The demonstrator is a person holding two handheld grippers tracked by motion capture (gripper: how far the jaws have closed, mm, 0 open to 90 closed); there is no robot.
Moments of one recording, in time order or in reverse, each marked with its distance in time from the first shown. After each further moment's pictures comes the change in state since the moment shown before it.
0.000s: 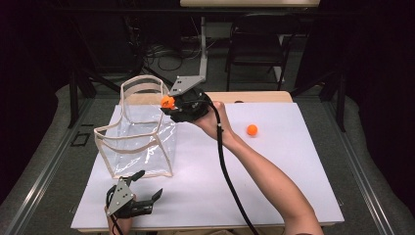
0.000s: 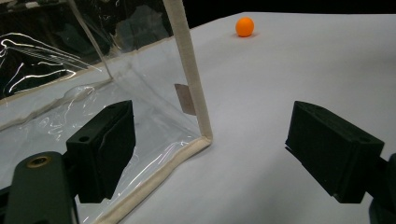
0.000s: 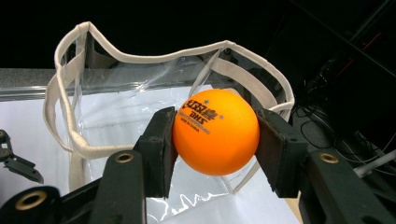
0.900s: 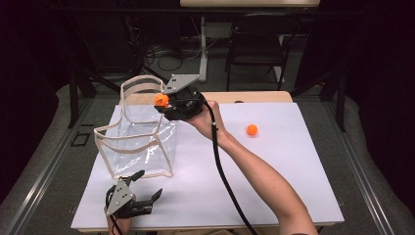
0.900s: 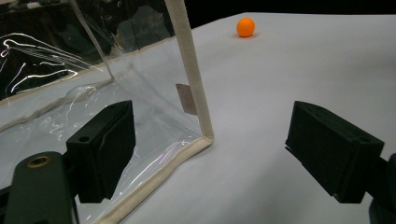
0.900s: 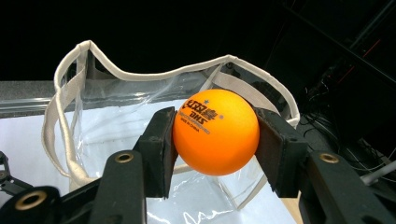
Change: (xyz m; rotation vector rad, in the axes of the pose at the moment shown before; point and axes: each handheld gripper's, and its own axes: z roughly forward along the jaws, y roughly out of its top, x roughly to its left) left arm 0.001 0.000 0.000 -0.003 0.002 -0.002; right arm 0.003 0.007 0.011 -0.038 0.003 0.016
